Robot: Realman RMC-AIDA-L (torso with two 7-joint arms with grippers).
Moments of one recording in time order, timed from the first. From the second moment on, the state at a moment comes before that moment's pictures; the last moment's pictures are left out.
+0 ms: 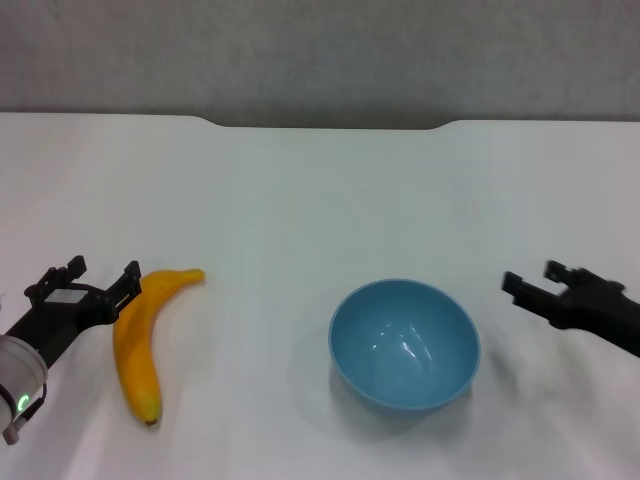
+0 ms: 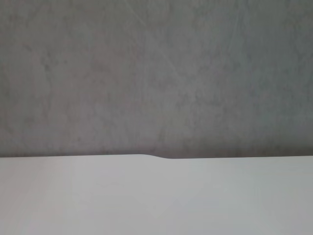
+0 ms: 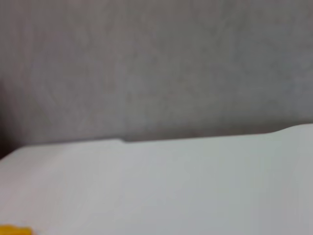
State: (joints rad) left arm -0.34 -2.04 -1.36 -0.37 -0.01 -0.74 2.65; right arm 0.34 1.94 1.50 0.48 -0.67 0.86 -2.02
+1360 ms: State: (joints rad) left arm -0.35 -2.04 -1.36 -0.37 -0.01 -0.72 2.64; right arm 0.78 2.00 1.85 0.78 -2.35 1.13 -0.70
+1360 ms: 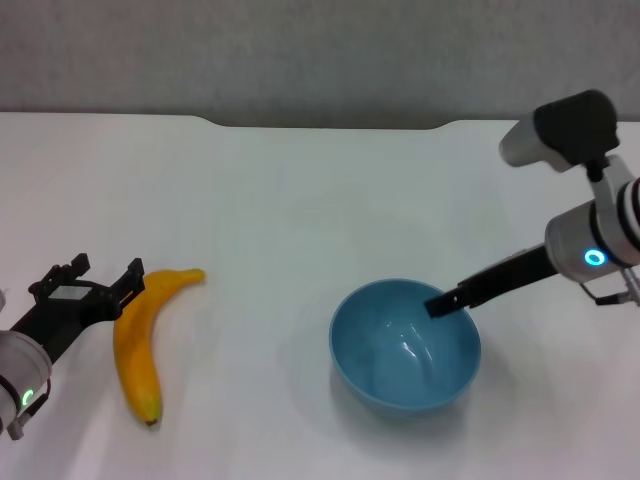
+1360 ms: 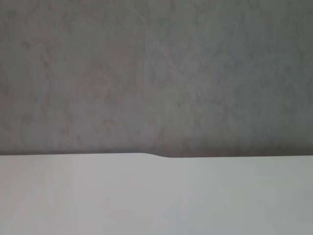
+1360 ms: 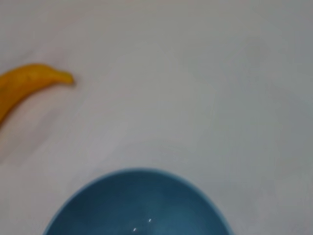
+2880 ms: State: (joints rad) left arm -0.37 -2.04 -1.35 -0.37 -0.04 -0.72 2.63; right arm 0.88 2.02 1.61 0.50 -2.21 0.91 -0.73
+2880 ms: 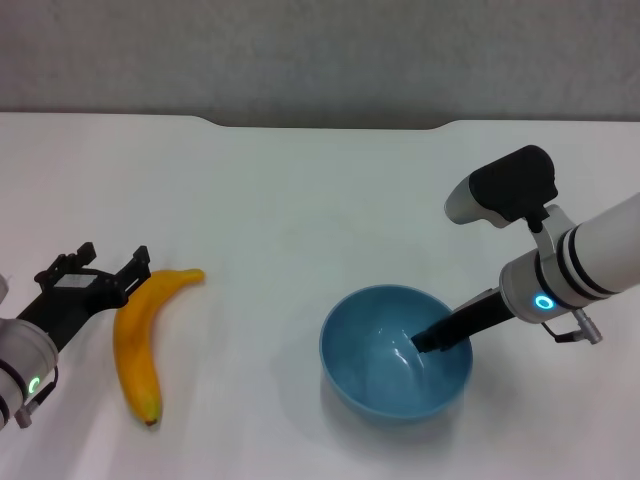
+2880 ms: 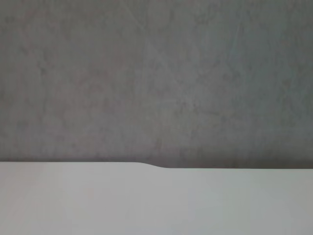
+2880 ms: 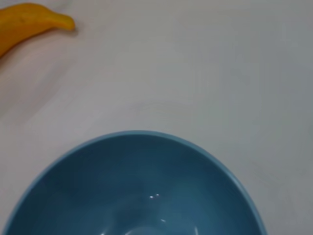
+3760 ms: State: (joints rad) left arm -0.36 -2.04 -1.34 -0.39 -0.03 -0.73 2.59; right arm 0.81 2.02 1.59 0.58 -2.21 0.86 -0.74
